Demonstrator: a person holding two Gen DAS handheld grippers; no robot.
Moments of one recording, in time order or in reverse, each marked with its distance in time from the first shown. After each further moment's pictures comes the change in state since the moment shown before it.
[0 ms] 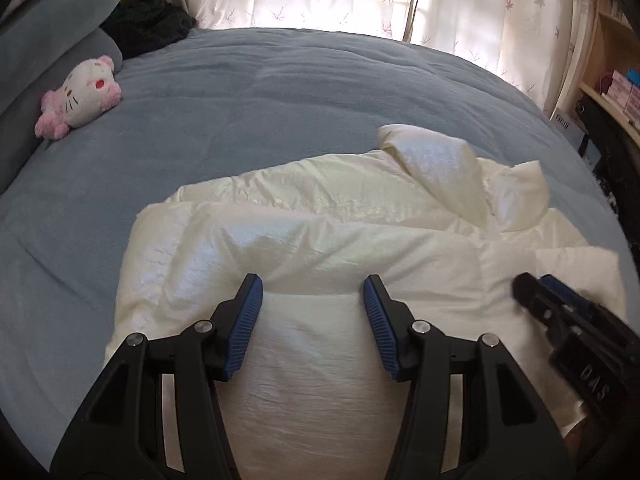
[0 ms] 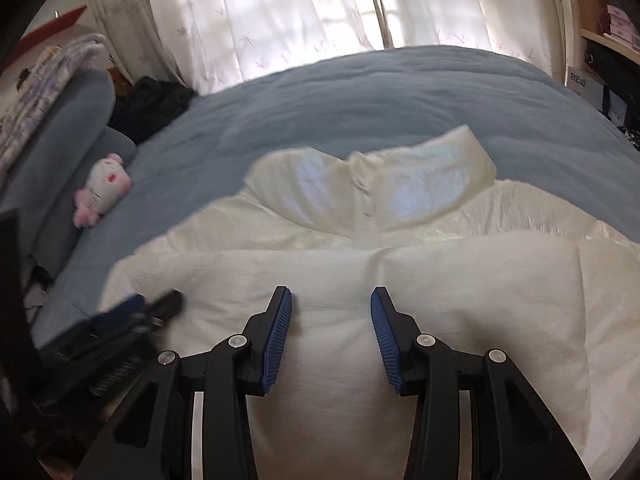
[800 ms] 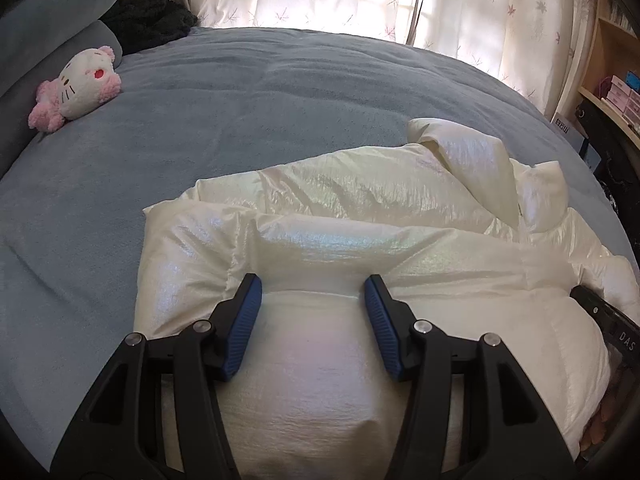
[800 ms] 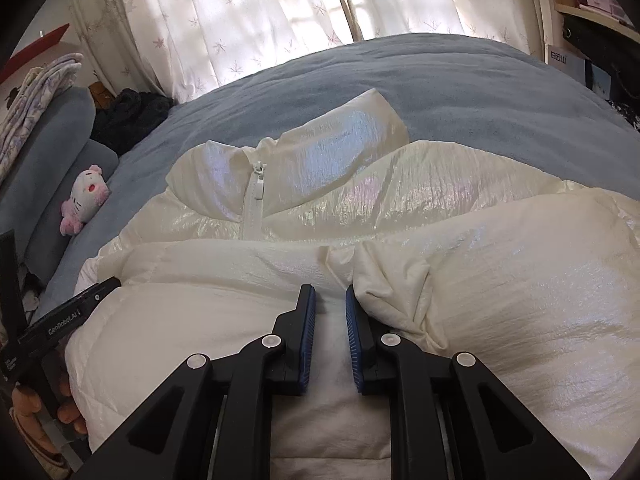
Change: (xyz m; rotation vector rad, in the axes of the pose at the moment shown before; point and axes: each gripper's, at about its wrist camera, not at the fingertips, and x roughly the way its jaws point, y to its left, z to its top) left arm 0.029 0.033 -0.005 -0.027 -0.010 -0.032; right arm 0.000 -0.079 -0.016 0.085 0.012 0.009
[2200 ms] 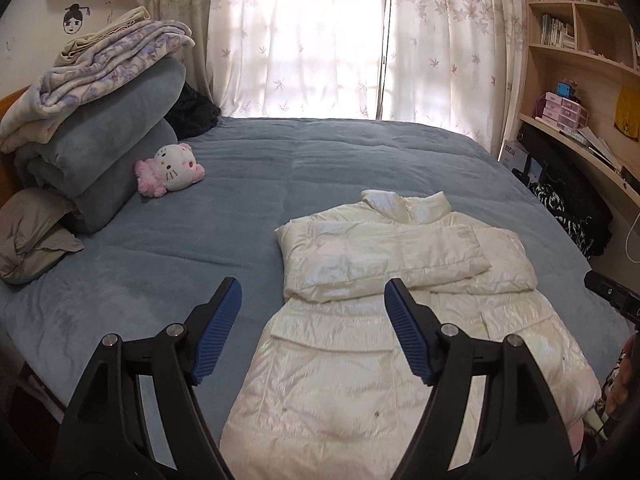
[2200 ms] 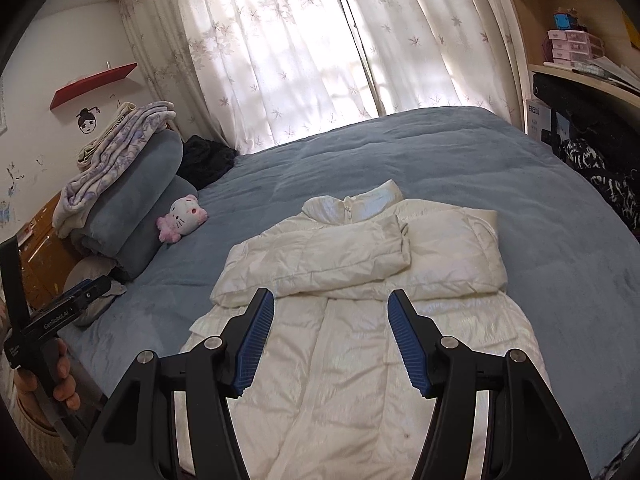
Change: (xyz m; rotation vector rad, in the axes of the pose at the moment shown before) left arm -0.442 0.050 -0.123 0.103 -0.243 -0.002; right arm -0.419 0.036 -0.168 -0.037 -0.224 0.119
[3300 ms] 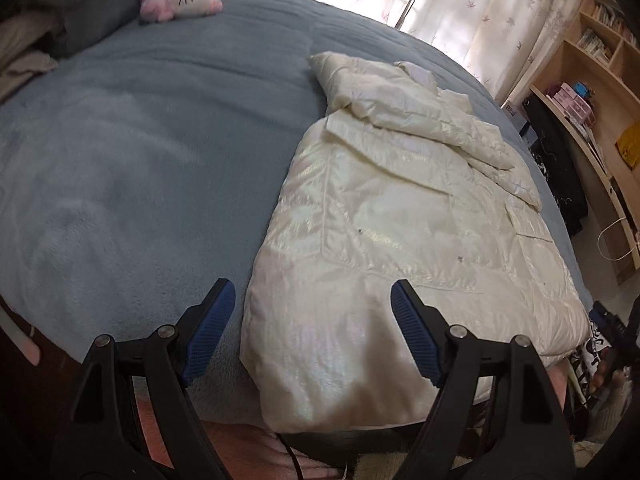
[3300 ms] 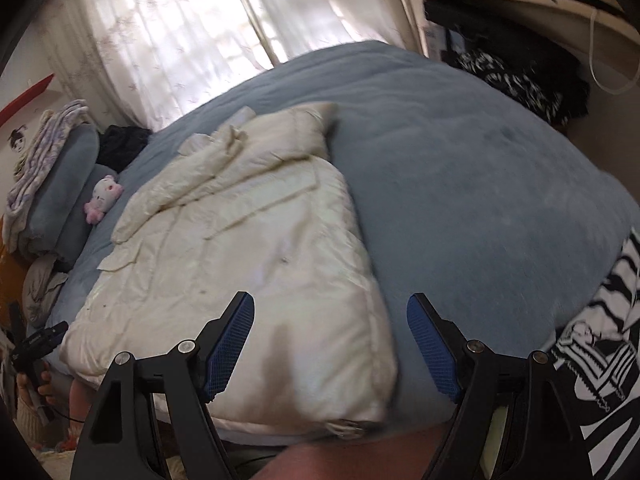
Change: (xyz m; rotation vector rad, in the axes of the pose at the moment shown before) left arm 0.074 0.126 -0.185 -0.245 0.381 -0.193; right arm -0.095 -0.235 -0.169 0.234 0.182 -0.219
